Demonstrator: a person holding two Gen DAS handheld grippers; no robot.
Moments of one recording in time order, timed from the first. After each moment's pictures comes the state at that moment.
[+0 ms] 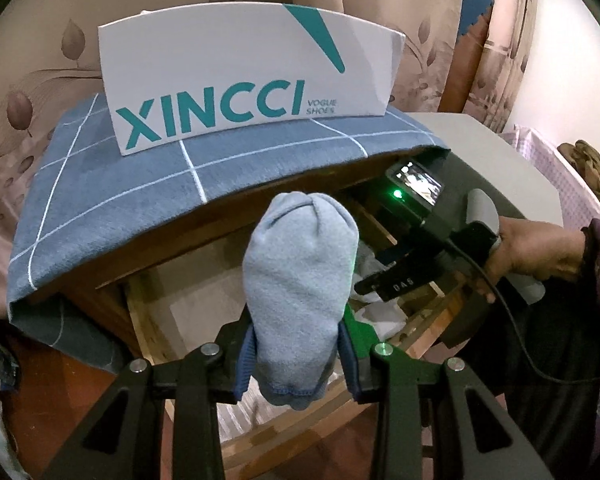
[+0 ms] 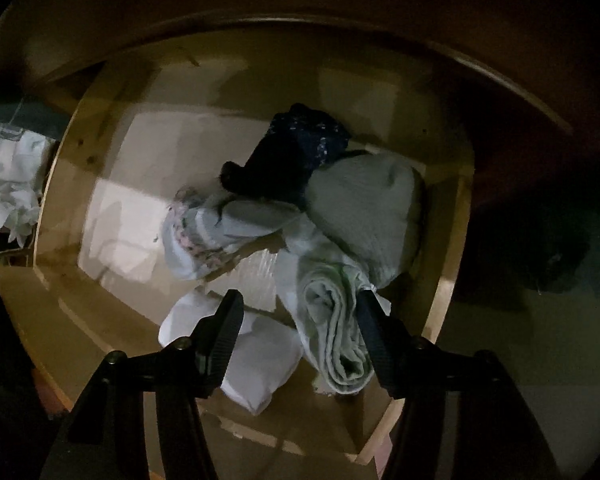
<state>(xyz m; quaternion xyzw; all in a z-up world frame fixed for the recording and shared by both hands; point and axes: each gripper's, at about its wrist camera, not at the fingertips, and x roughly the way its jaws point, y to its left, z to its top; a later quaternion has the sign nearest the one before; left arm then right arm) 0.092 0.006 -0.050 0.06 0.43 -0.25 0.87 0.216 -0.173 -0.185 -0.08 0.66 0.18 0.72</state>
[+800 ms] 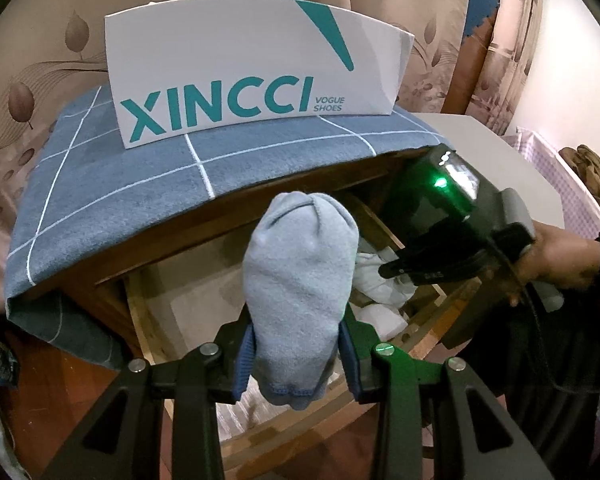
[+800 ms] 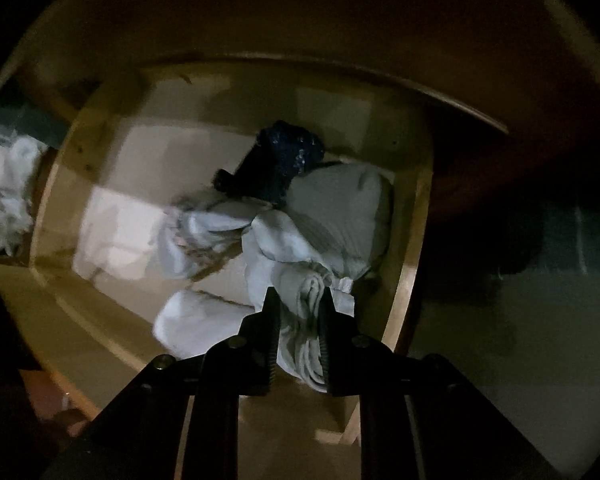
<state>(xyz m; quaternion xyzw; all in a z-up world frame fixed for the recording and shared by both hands) 0.096 0.012 -0.052 0.05 0.43 -0.24 0.87 0.191 -0.186 -0.146 -0.07 0.63 0.17 0.75</state>
